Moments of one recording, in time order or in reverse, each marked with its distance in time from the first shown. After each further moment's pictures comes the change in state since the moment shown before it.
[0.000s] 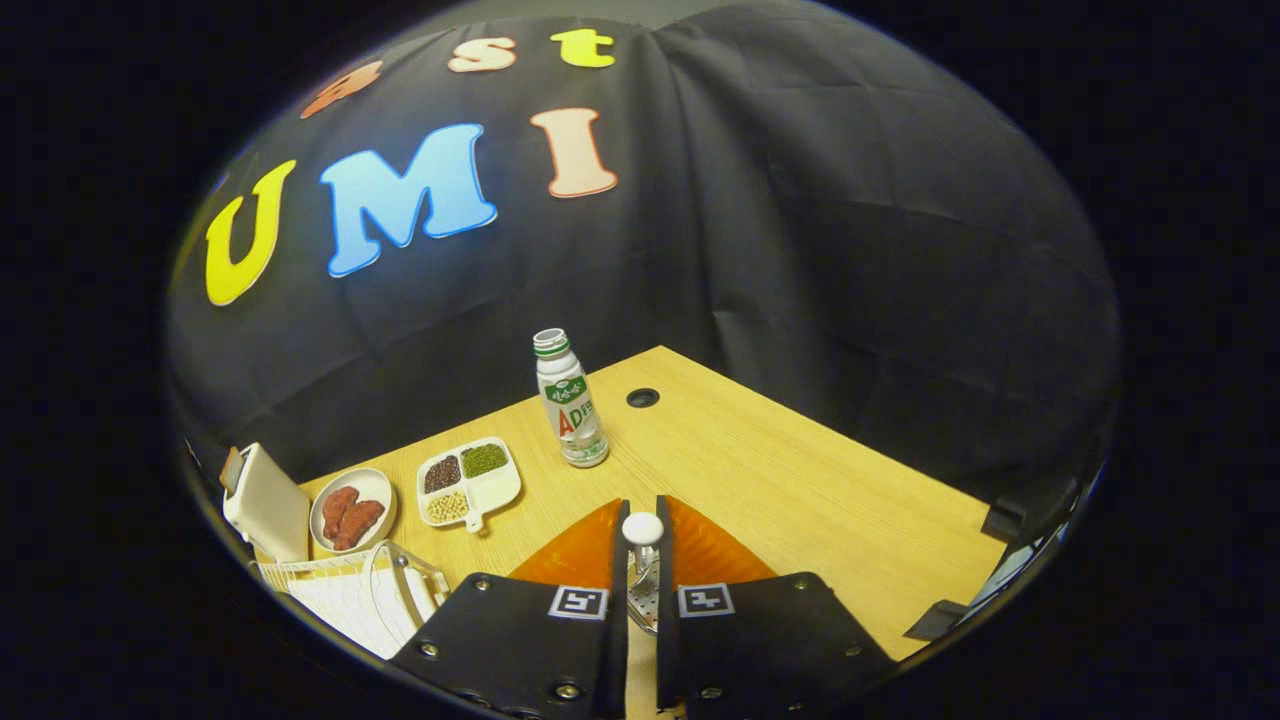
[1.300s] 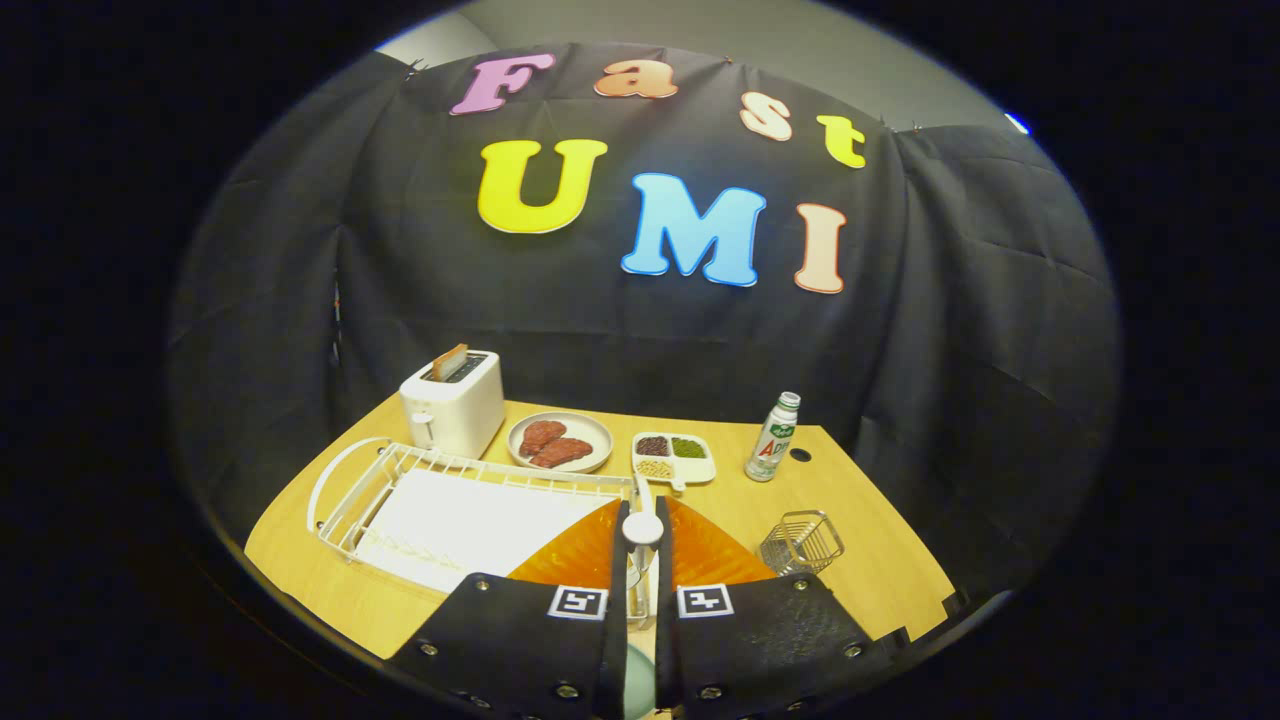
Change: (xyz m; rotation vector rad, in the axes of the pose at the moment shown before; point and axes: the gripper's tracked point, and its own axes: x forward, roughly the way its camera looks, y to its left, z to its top) arm -0.254 0.159 -0.052 -0.442 -0.123 0.418
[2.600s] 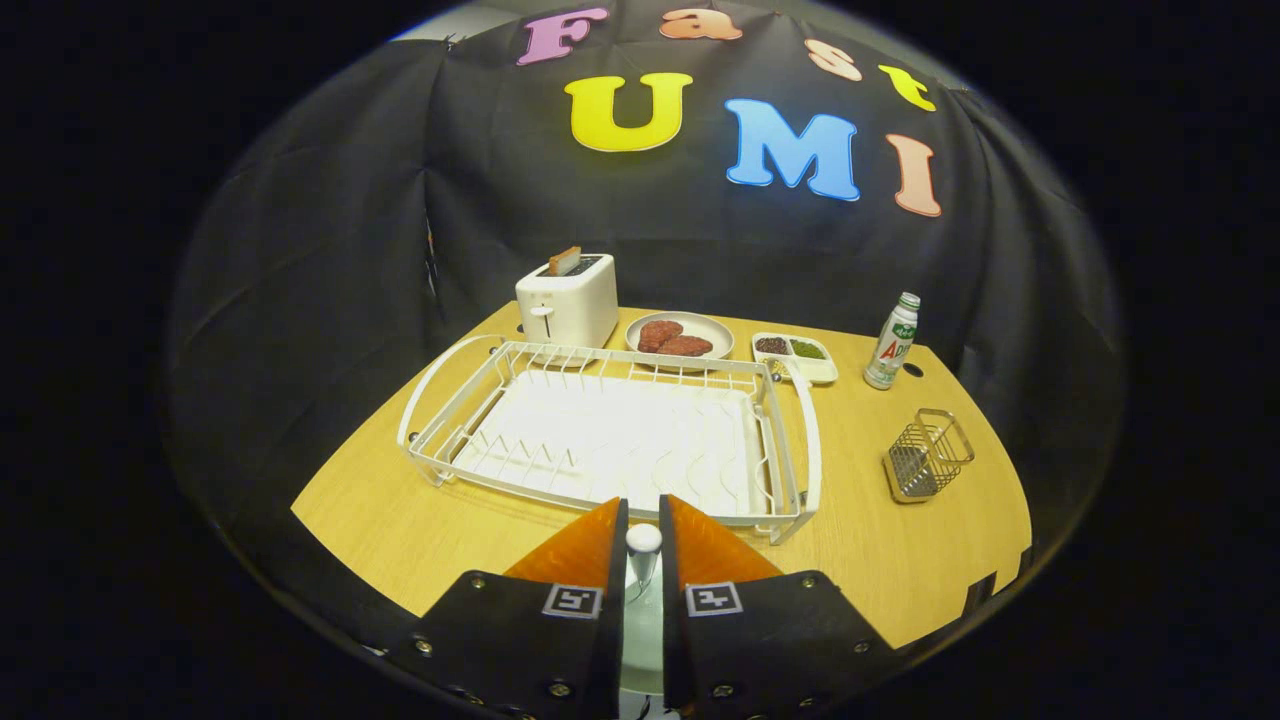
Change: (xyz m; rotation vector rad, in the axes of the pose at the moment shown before) arm -0.001 0.079 -0.088 0.013 0.182 0.225
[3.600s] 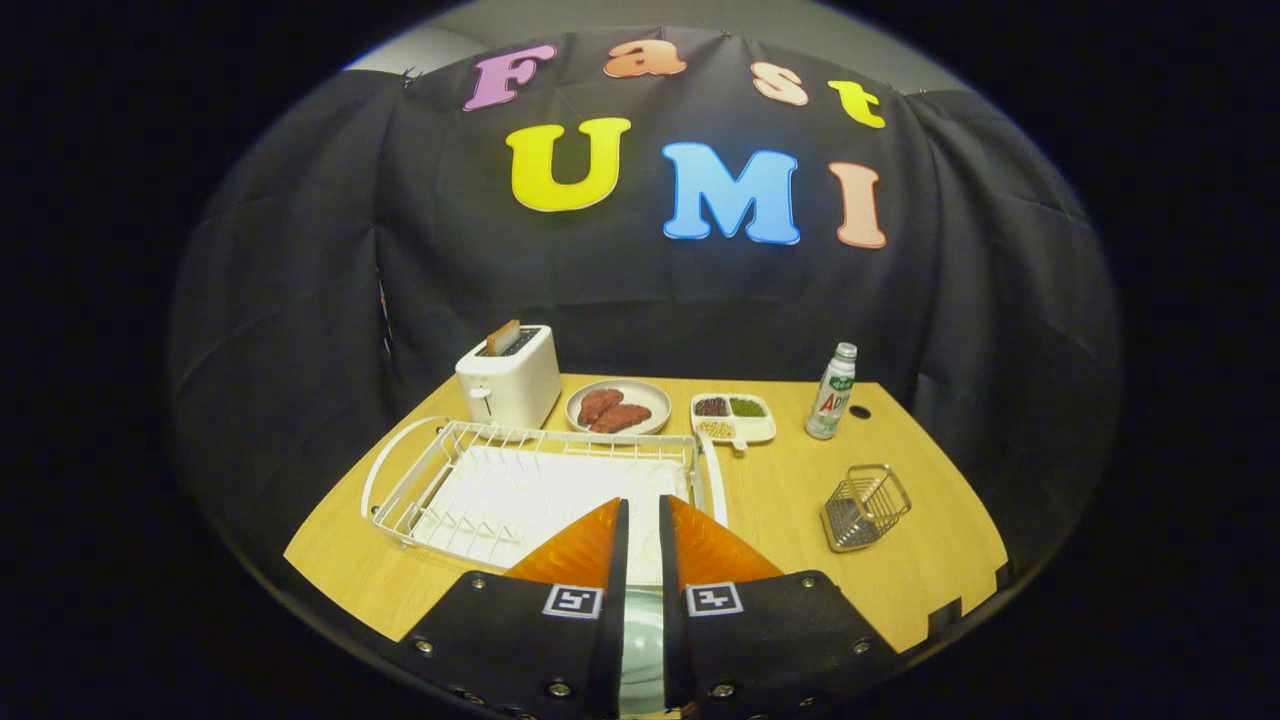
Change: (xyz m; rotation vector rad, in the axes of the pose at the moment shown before) arm -0.029 -0.066 0.083 0.046 -0.168 -0.100
